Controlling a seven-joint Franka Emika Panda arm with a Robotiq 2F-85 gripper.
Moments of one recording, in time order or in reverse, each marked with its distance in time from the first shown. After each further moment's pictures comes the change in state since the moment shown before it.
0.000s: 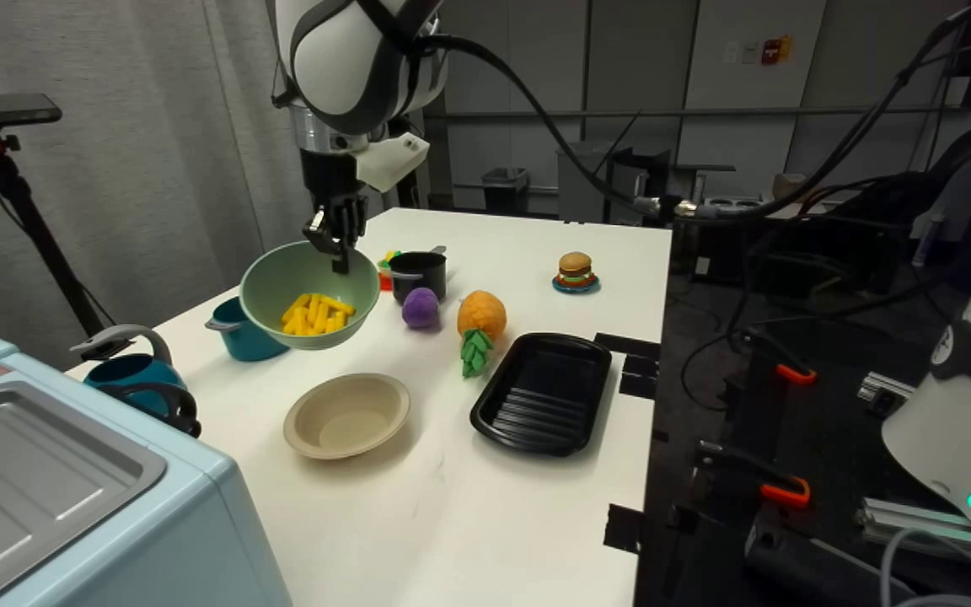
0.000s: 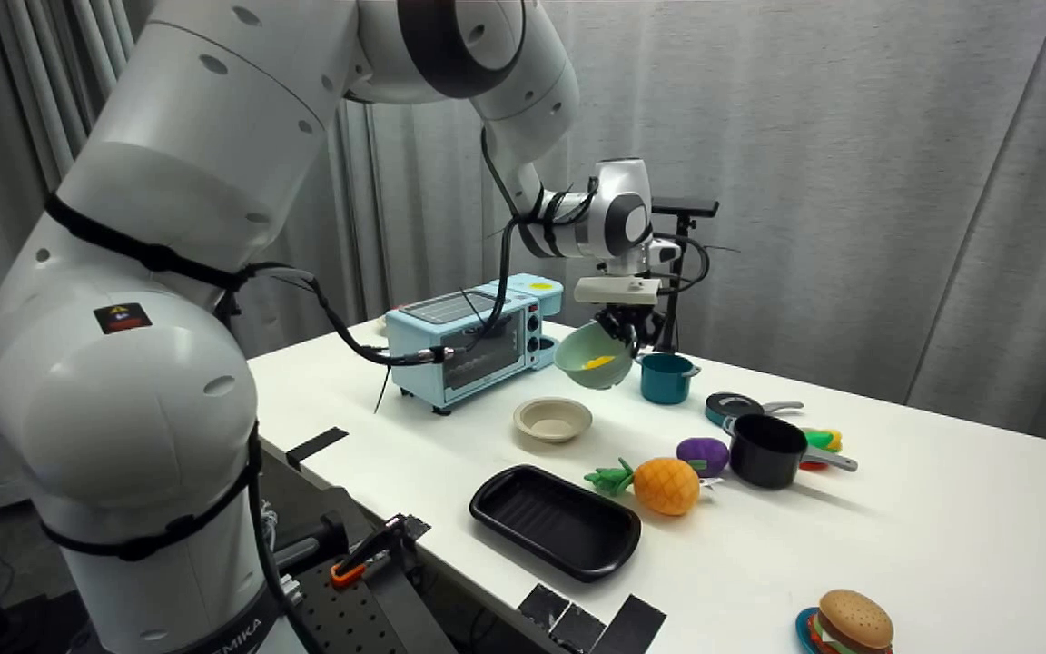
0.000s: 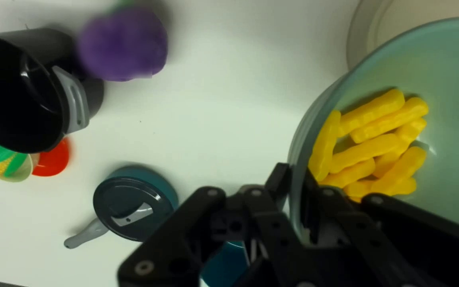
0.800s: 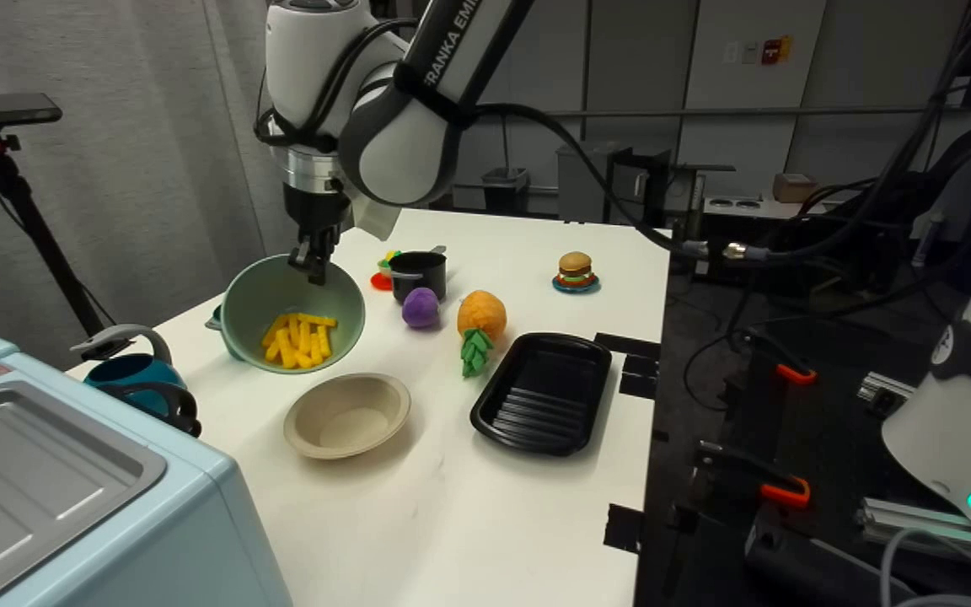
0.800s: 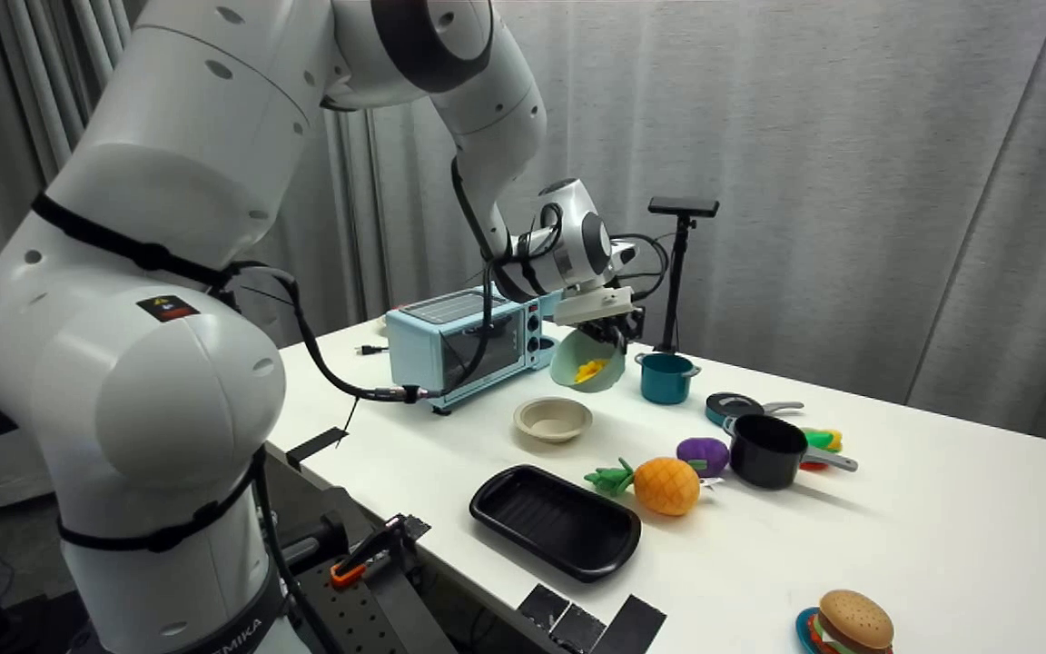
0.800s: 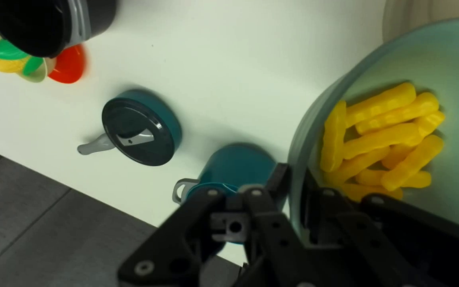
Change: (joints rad) arm 0.208 0.000 -0.187 -0.128 -0.345 0.334 0.241
